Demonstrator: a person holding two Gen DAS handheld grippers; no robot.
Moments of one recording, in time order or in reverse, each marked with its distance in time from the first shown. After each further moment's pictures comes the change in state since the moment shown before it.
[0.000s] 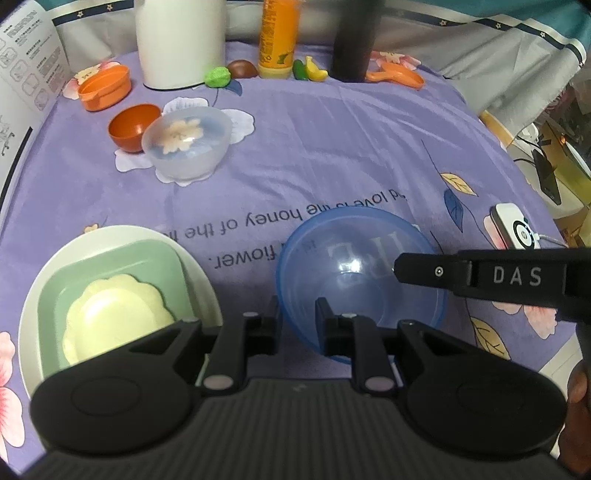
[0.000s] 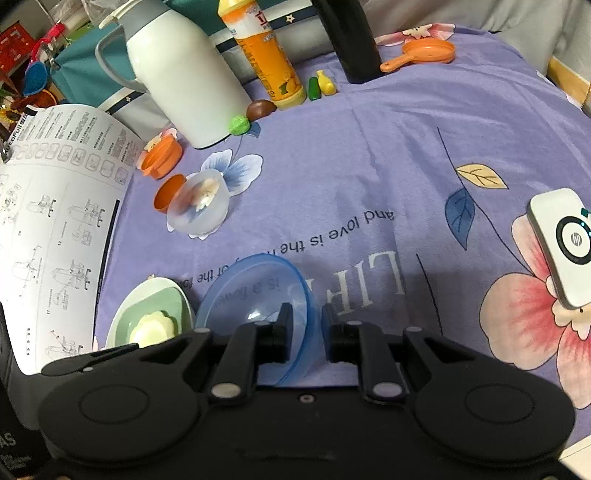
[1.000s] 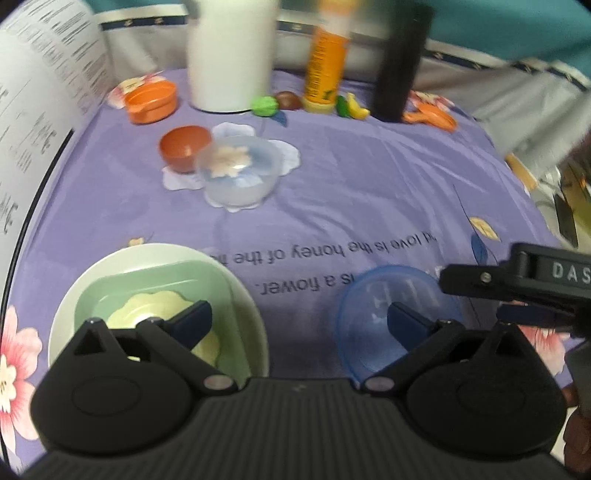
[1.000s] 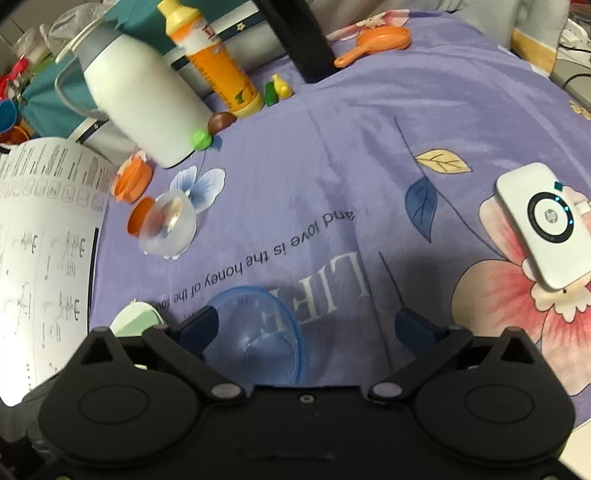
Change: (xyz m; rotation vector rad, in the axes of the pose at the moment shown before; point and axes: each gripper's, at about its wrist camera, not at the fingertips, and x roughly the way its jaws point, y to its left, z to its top) left arm -0.022 0.027 0.007 -0.111 -0.097 0.064; right arm -0.001 -0.026 0.010 0.136 -0.010 -0.032
